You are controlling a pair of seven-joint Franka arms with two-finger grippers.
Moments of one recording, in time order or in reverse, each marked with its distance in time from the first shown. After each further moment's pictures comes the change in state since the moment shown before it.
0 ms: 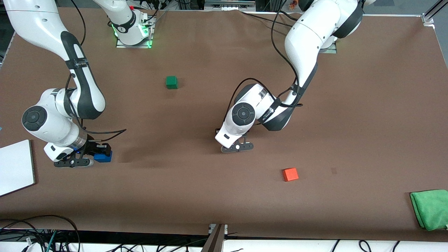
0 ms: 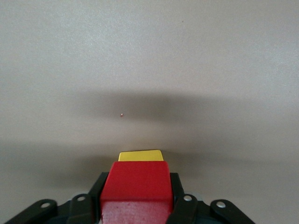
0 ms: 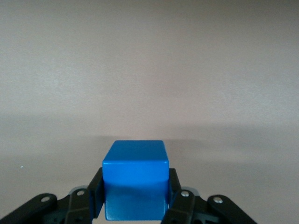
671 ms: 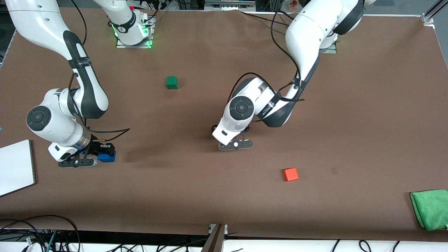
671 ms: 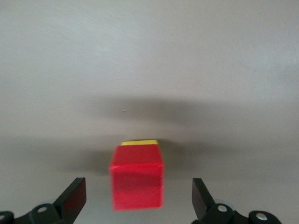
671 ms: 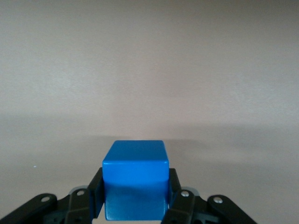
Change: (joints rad) left arm -0.005 -0.069 0.017 0.045 0.000 -0.119 -0.002; right arm 0.004 0.000 0.022 0.000 0.000 0.000 0.024
